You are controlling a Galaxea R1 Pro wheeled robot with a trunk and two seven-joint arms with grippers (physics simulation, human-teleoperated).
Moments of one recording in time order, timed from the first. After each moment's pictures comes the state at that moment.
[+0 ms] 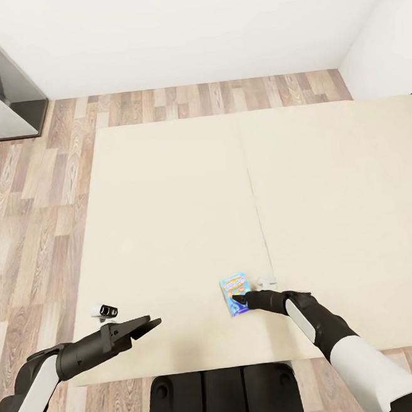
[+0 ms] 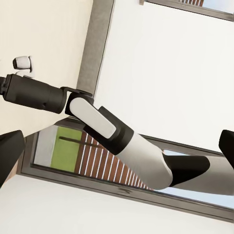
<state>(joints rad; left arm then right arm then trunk) -0.26 0.32 0.01 -1.45 0.89 0.99 -1.07 -0.74 -0.03 0.22 -0.63 -0.35 0.41 0.43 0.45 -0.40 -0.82</state>
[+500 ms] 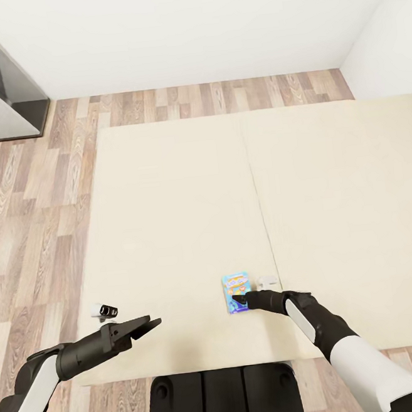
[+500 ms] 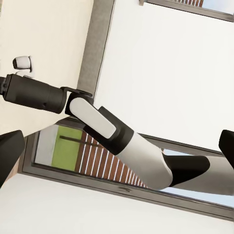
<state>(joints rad) -0.26 0.32 0.01 -1.45 0.89 0.99 -1.07 -0.74 -0.03 0.22 -0.63 -0.35 0.41 0.43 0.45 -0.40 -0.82</state>
